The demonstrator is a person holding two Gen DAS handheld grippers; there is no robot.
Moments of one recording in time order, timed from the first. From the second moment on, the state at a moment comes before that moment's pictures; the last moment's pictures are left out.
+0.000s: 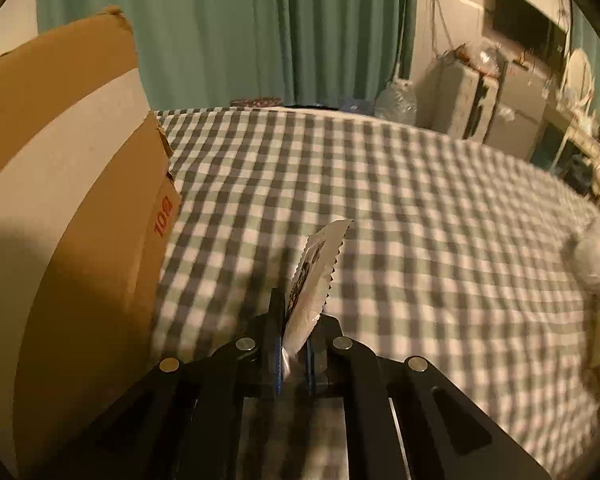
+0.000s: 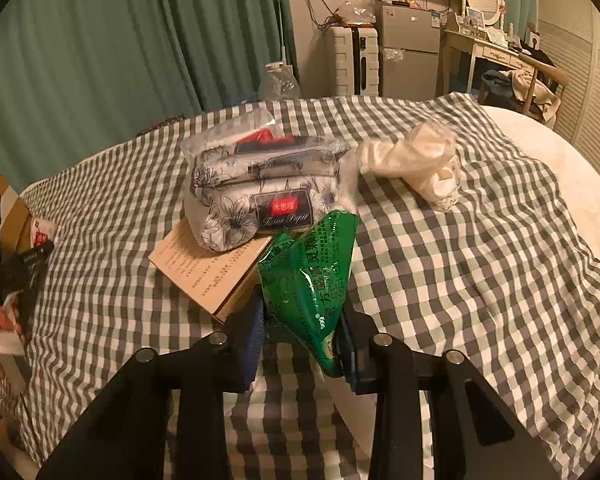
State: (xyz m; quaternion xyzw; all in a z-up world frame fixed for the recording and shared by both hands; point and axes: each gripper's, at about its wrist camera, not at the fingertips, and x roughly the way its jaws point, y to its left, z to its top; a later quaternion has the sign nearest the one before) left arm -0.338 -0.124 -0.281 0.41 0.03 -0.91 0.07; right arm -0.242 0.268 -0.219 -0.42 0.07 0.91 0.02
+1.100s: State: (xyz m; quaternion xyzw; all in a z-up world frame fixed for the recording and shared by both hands) left arm -0.177 -0.016 -0.065 0.34 -0.02 -0.93 -0.13; right arm -0.123 0.207 -0.042 -0.31 0.08 0.95 -0.05
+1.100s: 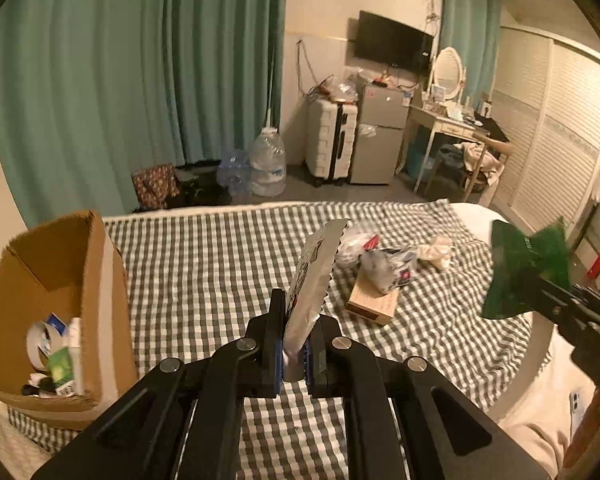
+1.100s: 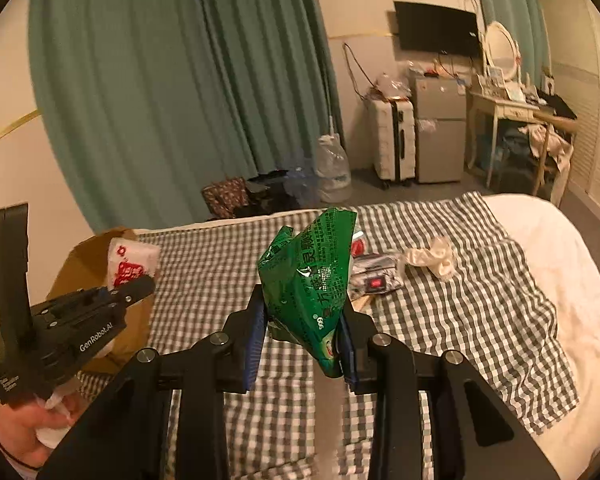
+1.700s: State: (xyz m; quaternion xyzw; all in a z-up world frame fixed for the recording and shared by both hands) left arm -0.162 -0.062 -0.063 0.34 -0.01 -0.93 -0.11; right arm -0.121 0.159 -0.026 -0.30 0.05 0.95 -0.07
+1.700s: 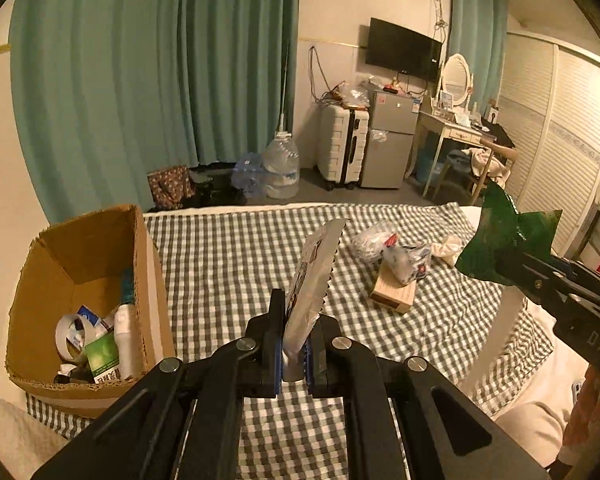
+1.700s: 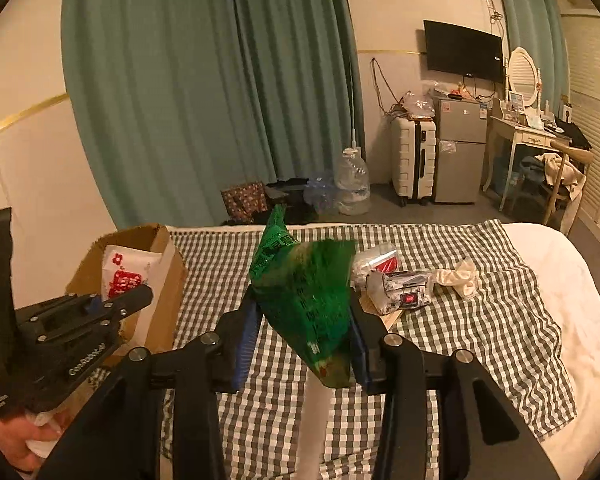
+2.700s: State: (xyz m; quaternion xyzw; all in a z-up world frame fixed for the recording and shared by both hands) left arm -0.180 -0.092 -0.124 0.39 -0.01 -0.91 -0.09; right arm -0.150 0.136 -0.071 -0.31 0.03 0.95 -0.05
